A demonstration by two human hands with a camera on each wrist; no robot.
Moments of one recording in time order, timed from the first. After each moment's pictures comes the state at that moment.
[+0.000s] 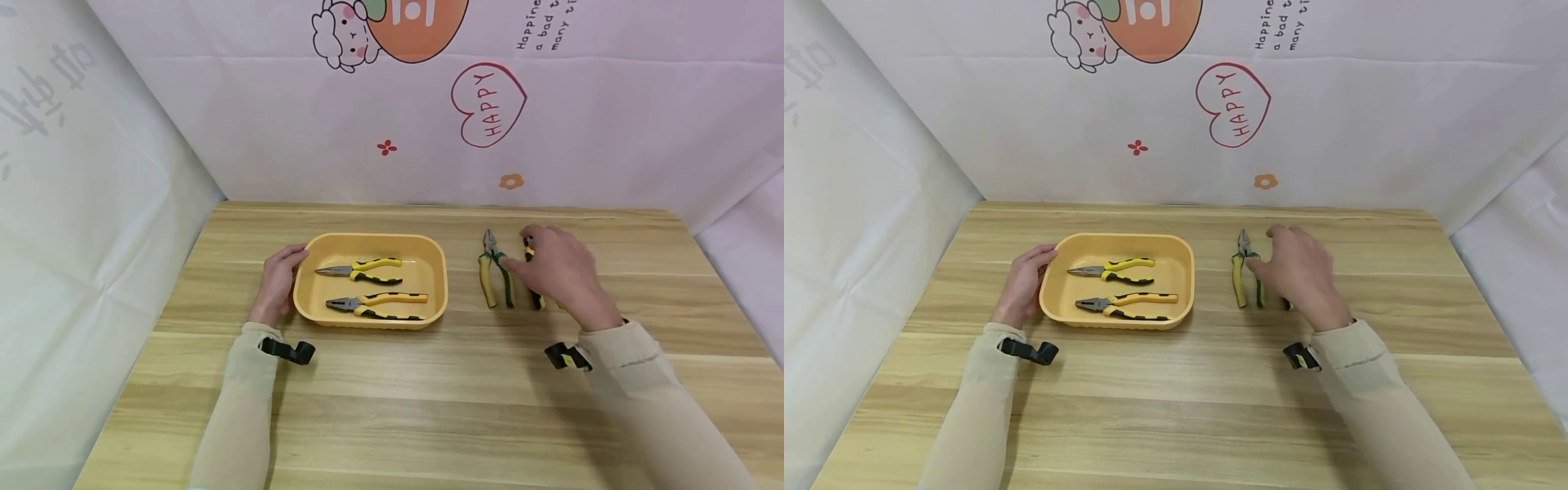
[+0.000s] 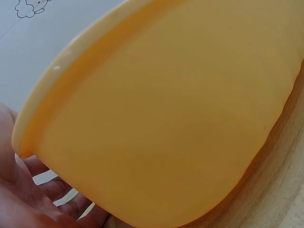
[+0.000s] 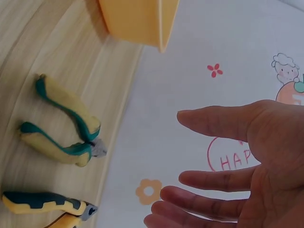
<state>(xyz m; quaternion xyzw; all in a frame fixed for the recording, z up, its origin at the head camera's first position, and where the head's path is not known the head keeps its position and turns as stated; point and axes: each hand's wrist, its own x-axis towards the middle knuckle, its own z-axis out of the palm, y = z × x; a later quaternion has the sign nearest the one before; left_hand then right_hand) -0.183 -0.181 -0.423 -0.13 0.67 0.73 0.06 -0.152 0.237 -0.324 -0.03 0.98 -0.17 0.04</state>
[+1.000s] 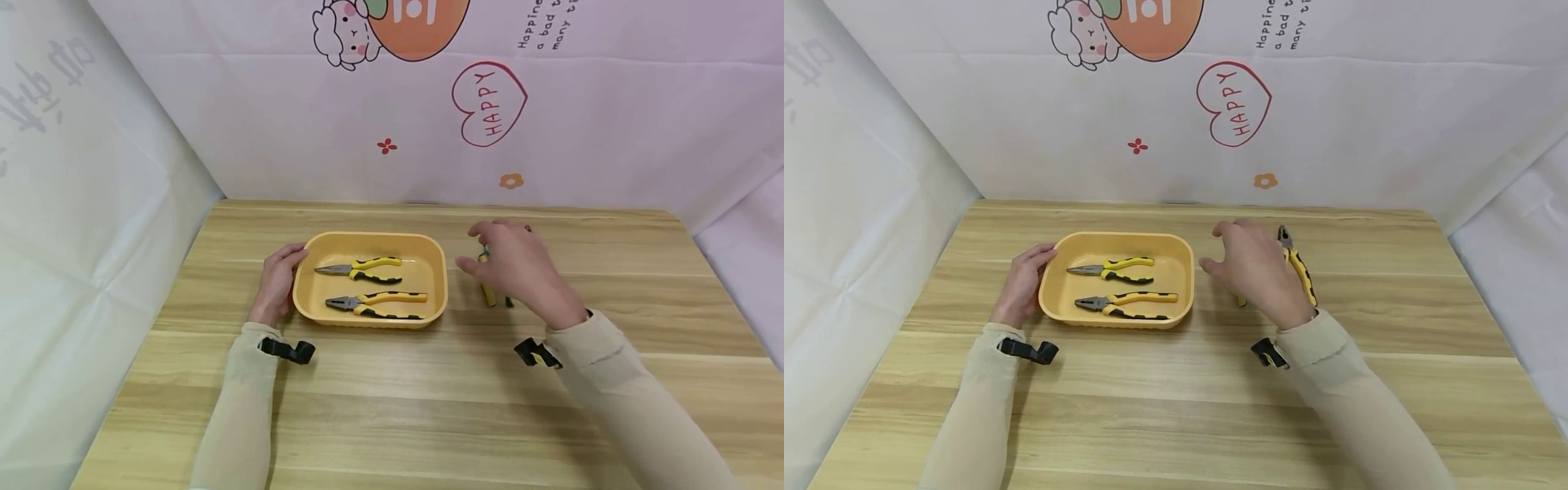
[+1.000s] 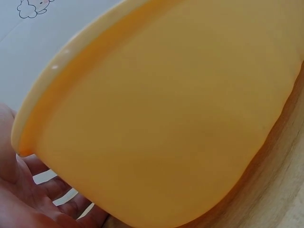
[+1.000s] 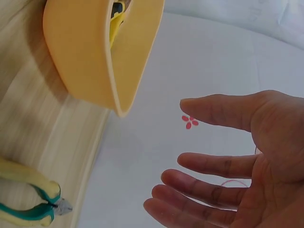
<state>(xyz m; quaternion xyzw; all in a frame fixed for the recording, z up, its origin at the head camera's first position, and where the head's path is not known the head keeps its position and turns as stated) -0.183 -0.183 -0.427 -0.11 0.68 0.72 0.04 -0.148 0.178 -0.303 -0.11 0.98 -0.17 0.03</state>
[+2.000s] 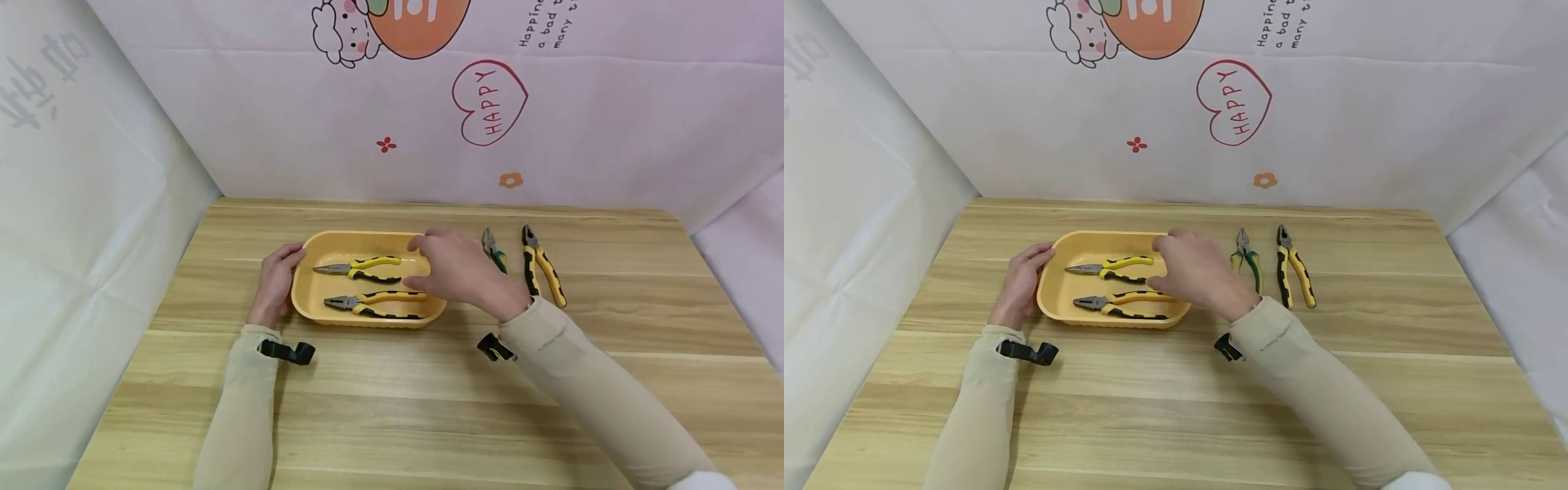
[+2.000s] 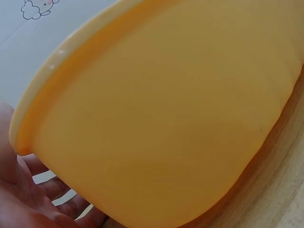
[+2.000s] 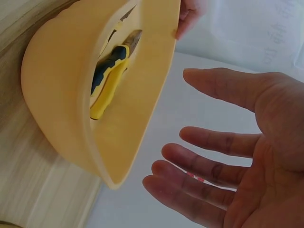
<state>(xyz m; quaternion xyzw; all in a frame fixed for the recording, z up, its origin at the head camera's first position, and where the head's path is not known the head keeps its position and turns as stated) -0.183 -0.183 -0.429 -0.11 0.69 0.72 0.03 -0.155 0.116 -0.314 -0.23 0.96 -0.13 0.08</state>
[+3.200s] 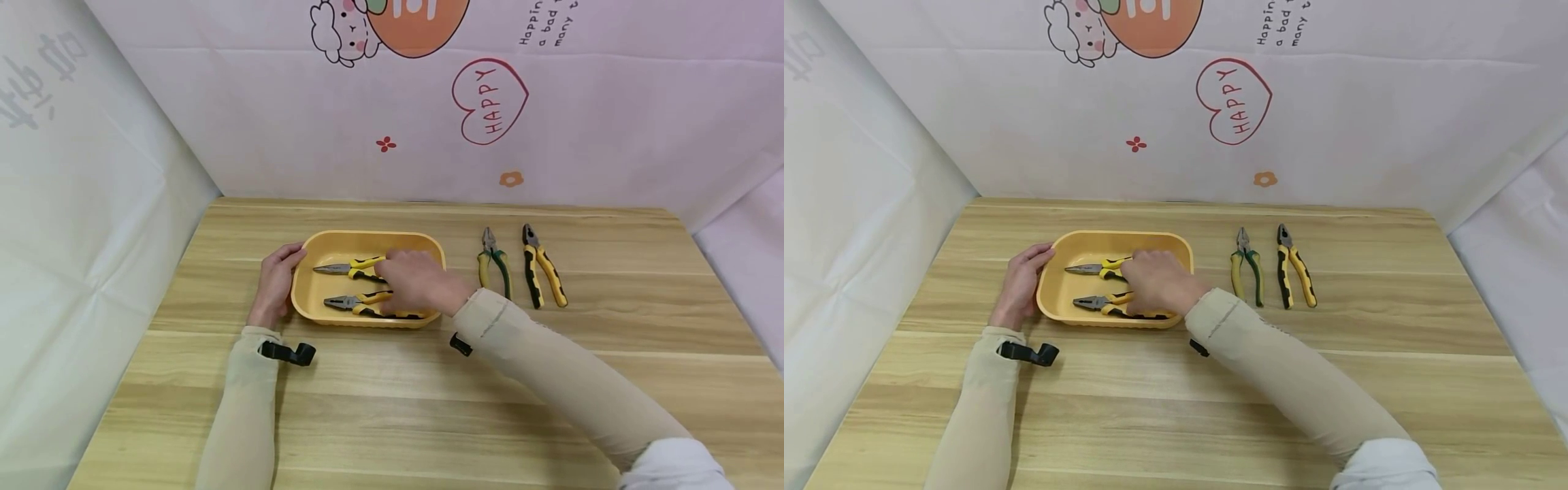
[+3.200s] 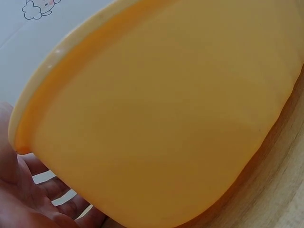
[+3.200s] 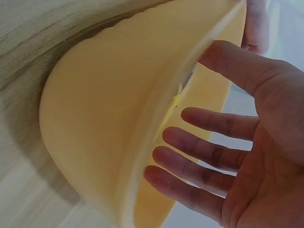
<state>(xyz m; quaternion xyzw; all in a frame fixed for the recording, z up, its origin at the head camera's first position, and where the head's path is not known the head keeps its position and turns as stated) -0.182 -0.183 -0.431 -0.10 0.71 0.70 0.02 -0.170 0.067 -0.347 -0.31 0.94 -0.02 0.17</state>
